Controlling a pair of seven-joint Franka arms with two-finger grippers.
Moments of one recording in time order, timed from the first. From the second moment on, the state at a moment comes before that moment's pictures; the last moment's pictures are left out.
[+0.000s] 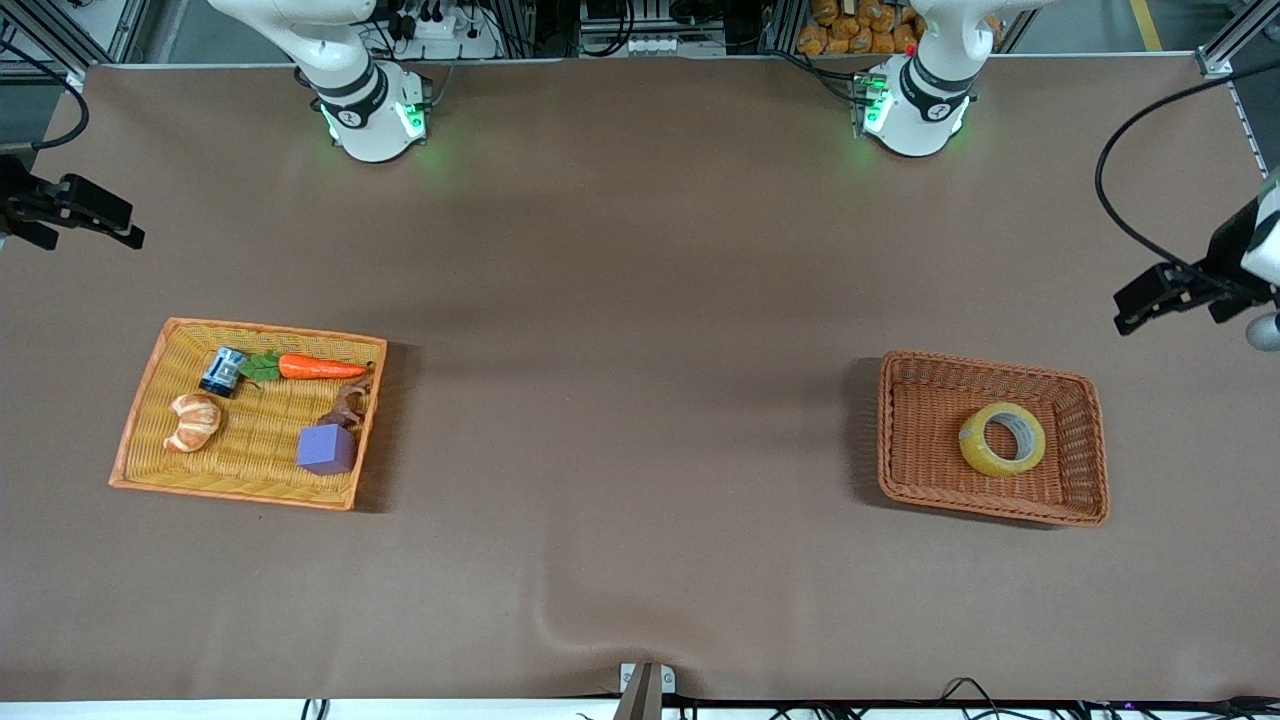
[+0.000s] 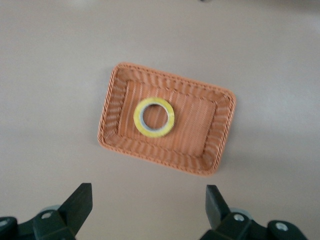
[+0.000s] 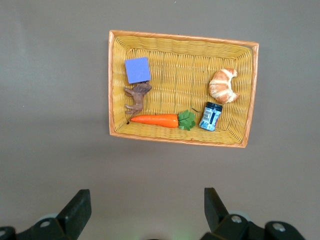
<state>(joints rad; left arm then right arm) 0.11 0.07 -0.16 -1.52 0.06 1.65 -0.16 -0.09 -0.07 0.00 -1.63 0.02 1.51 -0.07</state>
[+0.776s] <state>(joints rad) 0.07 0.02 -0.13 -1.52 0.05 1.55 -0.12 -0.11 -0.07 -0.01 -1.61 0.02 1.51 -0.07</state>
